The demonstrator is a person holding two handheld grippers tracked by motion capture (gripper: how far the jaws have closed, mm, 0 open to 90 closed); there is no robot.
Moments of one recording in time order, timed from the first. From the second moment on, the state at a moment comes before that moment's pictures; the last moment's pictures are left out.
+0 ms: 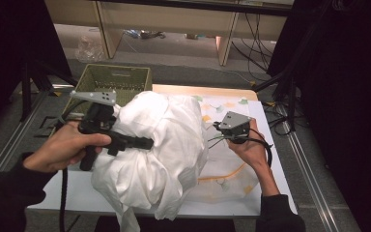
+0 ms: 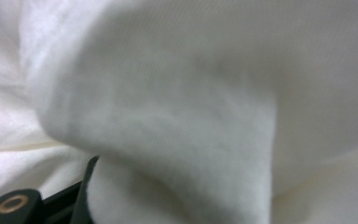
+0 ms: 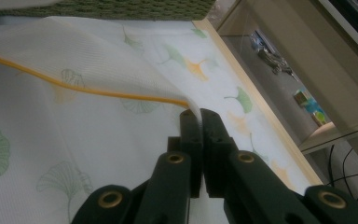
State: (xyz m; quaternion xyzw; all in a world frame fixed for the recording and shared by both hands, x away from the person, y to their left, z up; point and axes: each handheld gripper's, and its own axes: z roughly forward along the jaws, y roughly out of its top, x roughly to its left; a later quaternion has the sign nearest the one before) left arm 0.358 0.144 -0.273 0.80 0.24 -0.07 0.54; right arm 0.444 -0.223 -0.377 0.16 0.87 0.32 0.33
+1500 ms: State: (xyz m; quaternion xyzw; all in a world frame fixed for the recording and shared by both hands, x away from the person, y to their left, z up) left arm 0.380 -0.023 -0.406 0.87 0.21 -0.08 0.44; right arm 0.421 -0.212 -0.335 0.13 0.85 0.35 0.36
